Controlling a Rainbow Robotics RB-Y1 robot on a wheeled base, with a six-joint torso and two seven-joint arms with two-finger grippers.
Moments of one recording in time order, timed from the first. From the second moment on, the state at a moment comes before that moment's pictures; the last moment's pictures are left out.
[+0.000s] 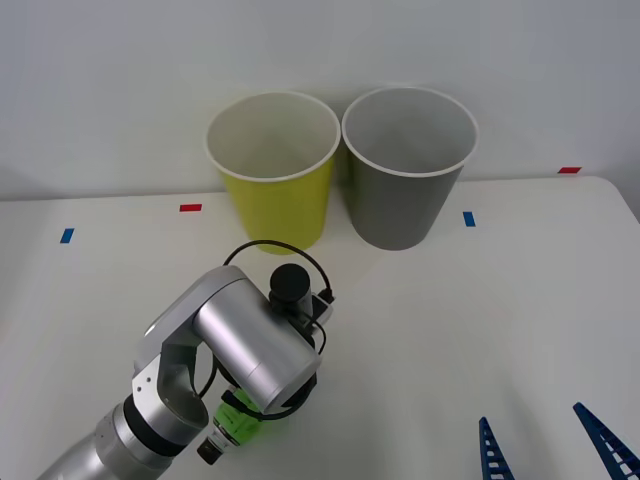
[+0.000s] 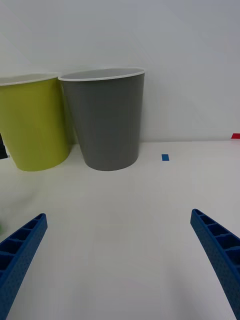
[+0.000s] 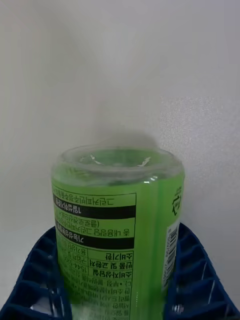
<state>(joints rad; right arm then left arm) 1.11 -0.40 0.31 -2.20 -0.08 -0.55 1.52 -0.35 0.23 -0.65 -1.92 0.19 1.75 -1.43</state>
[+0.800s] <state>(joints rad) 1.11 -0.40 0.31 -2.20 -0.08 -0.55 1.52 -0.24 0.31 -0.62 -2.20 0.13 1.68 -1.44</state>
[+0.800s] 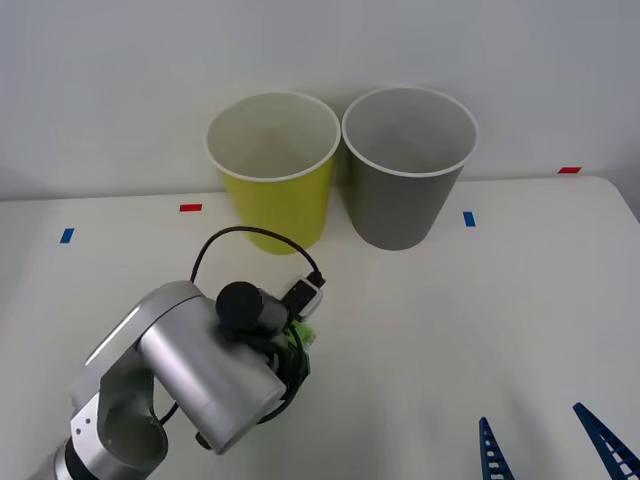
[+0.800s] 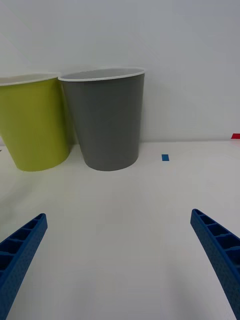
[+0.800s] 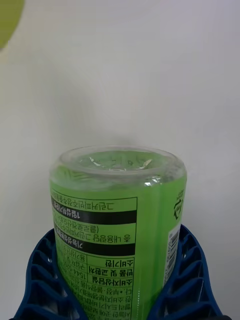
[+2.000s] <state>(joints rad) 1.11 -0.40 0.31 -2.20 -0.08 -0.55 1.52 -0.07 0.28 -0.16 -2.57 0.48 1.45 -1.76</state>
